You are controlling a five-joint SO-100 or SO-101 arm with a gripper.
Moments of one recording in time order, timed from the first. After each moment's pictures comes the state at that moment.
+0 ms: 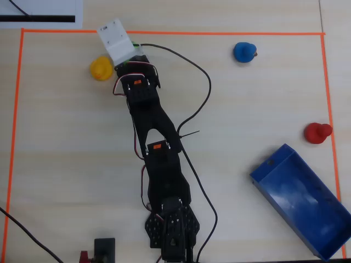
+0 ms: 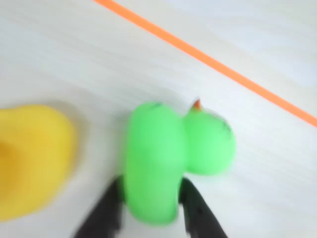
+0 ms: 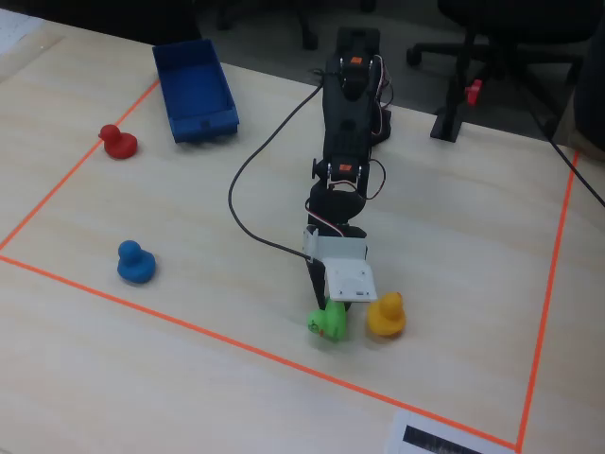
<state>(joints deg) -10.7 61.5 82.6 23.7 -102.8</state>
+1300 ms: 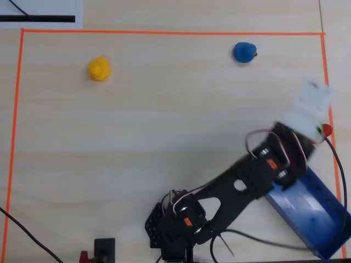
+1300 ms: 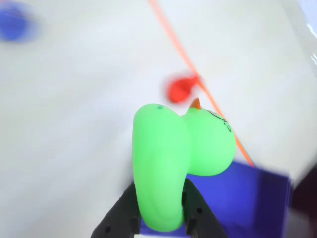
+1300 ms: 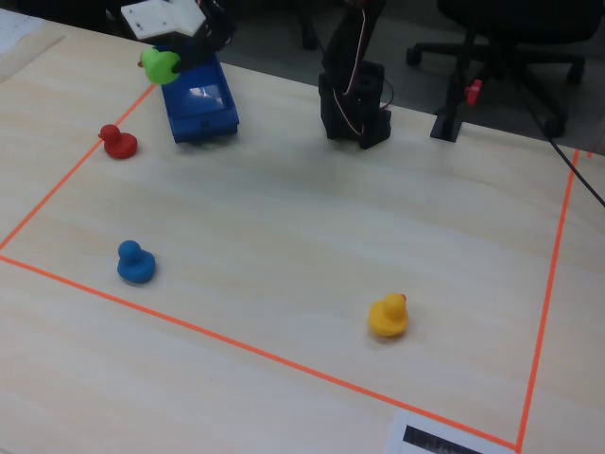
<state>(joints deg) 61.9 114.9 93.0 63.6 -113.5</state>
